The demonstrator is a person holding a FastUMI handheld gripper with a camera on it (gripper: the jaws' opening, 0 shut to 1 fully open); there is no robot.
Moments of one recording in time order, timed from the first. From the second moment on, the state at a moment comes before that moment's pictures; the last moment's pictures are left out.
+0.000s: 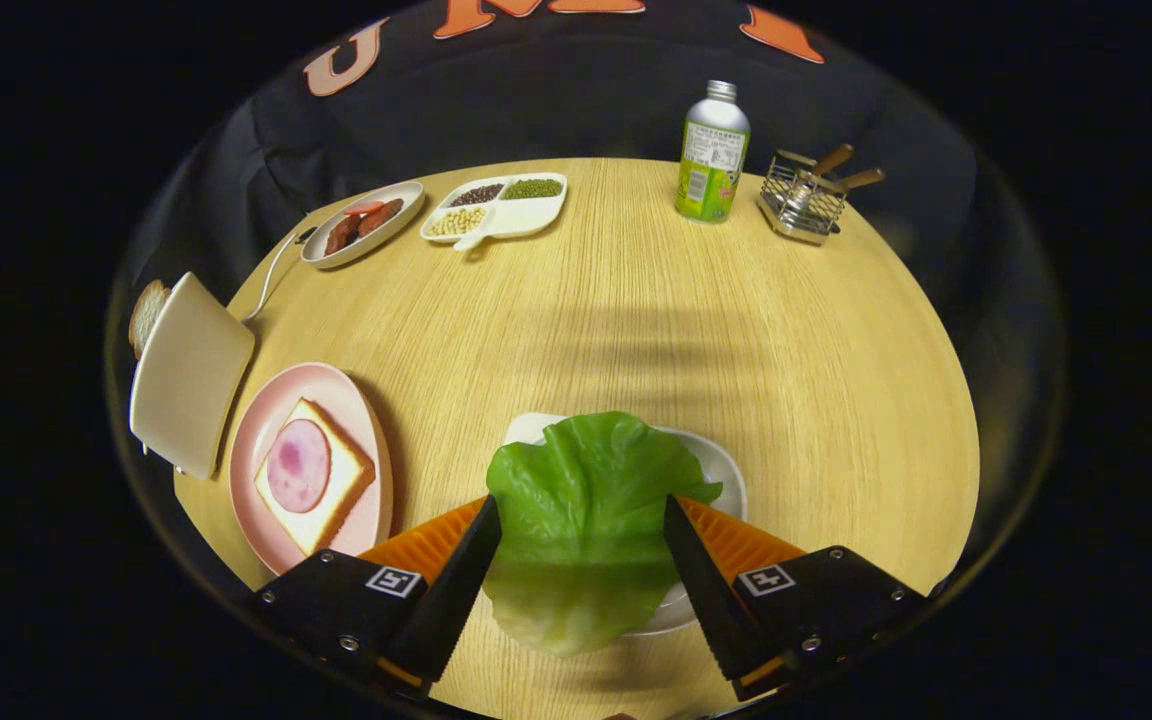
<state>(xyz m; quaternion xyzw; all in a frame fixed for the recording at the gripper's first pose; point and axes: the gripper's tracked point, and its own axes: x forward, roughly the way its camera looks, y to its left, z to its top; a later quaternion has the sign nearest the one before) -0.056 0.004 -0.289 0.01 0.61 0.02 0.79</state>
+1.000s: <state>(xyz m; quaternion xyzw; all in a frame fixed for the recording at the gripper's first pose) -0.052 0.002 -0.293 0.06 0.58 0.02 0.81</state>
